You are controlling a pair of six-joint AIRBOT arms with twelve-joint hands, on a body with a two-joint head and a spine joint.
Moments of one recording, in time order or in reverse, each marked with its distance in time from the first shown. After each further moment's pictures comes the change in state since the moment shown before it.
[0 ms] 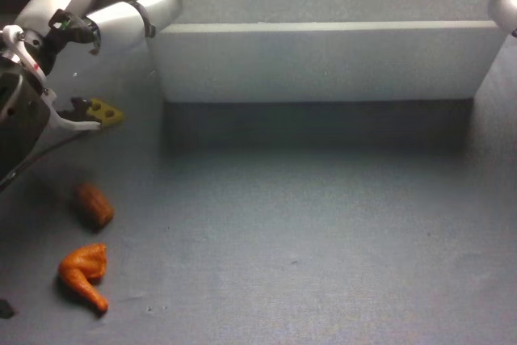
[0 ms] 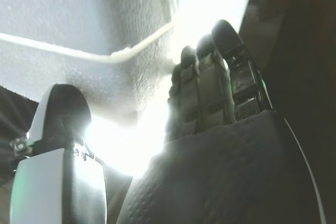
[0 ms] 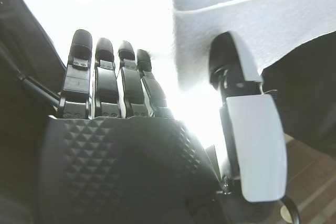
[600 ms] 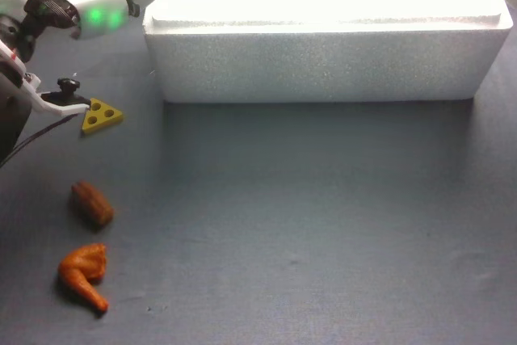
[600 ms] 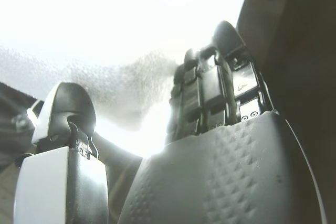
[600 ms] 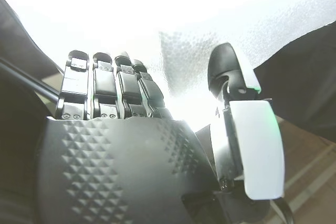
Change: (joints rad) left arm 0.000 0.068 -0.085 0.027 -0.126 0.004; right arm 0.014 0.060 -0.085 -0.056 0.100 0.005
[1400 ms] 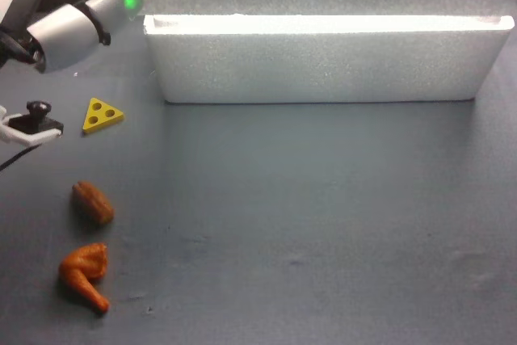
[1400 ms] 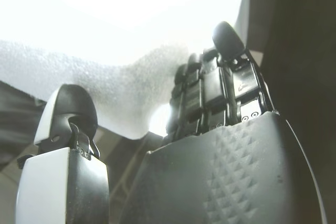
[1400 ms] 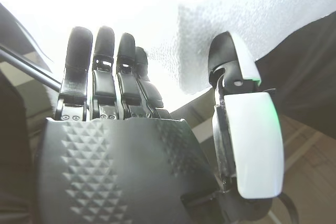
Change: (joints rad) left arm 0.122 0.121 -0.190 0.013 -0.184 0.037; right arm -0.101 0.144 -0.199 -0.075 0.140 -0.034
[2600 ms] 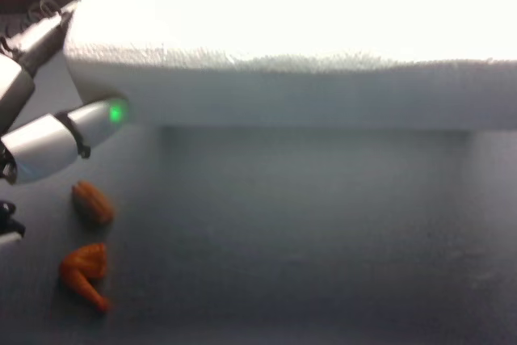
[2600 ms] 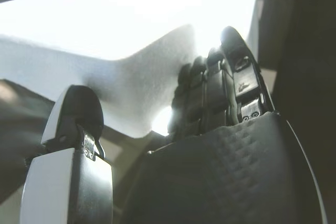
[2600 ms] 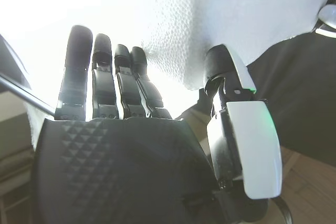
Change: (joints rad) left arm 0.269 0.136 -0.257 0.031 -0.095 0.032; right arm -0.287 0.158 -0.218 -0.086 0.035 0.017
